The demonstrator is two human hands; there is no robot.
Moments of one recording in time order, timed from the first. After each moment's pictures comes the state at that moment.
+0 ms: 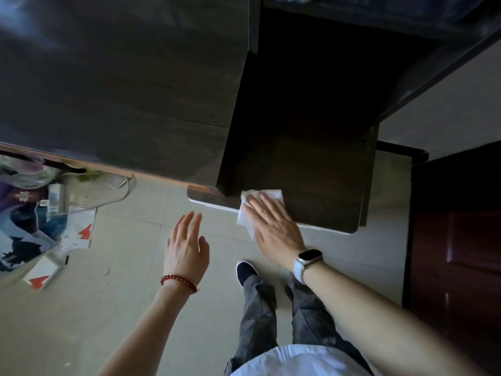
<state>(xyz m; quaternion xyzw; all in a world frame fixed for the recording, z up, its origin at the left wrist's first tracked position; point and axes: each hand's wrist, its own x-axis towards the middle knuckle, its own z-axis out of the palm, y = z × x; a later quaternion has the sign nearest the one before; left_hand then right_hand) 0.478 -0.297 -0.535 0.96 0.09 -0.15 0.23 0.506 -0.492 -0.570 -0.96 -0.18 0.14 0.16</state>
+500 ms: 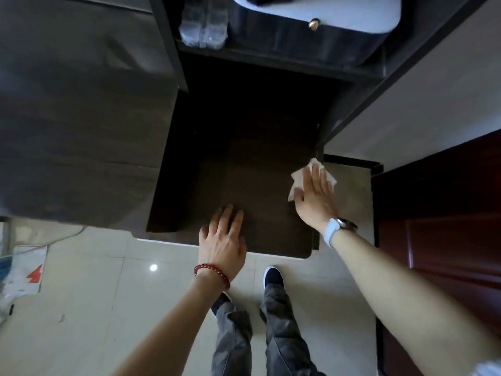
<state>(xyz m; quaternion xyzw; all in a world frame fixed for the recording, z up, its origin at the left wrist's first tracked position) 0.544 -0.445 -0.526 0.95 -0.08 -0.24 0.17 0.596 -0.656 -0.553 -0.96 0.12 0.20 0.13</state>
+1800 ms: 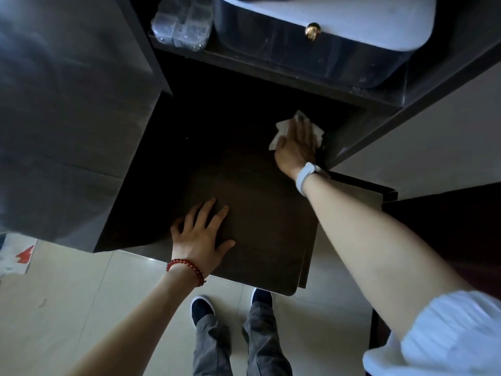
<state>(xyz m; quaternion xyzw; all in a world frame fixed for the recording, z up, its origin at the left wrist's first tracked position) 0.585 -0.457 -0.550 0.97 -0.03 -0.19 0.11 0.751 -0.647 -0.561 -0.97 0.08 0.14 0.19</state>
